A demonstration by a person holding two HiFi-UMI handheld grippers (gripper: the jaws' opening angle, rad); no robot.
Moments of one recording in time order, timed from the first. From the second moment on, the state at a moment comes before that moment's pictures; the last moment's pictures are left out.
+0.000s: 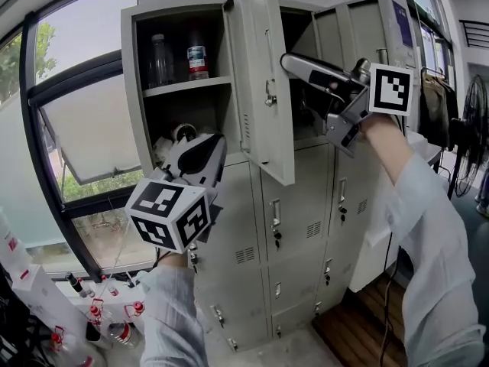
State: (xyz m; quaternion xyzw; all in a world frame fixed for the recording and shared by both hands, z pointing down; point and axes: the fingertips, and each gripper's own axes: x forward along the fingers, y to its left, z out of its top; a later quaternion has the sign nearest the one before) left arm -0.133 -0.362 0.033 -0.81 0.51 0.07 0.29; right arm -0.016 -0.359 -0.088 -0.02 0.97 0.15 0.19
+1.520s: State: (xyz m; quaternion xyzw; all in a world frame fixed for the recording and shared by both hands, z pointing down) left arm -0.117 -0.405 0.079 -0.79 0.55 0.03 0.25; right arm 0.067 -0.426 -0.084 -0.11 0.96 0.17 0.22
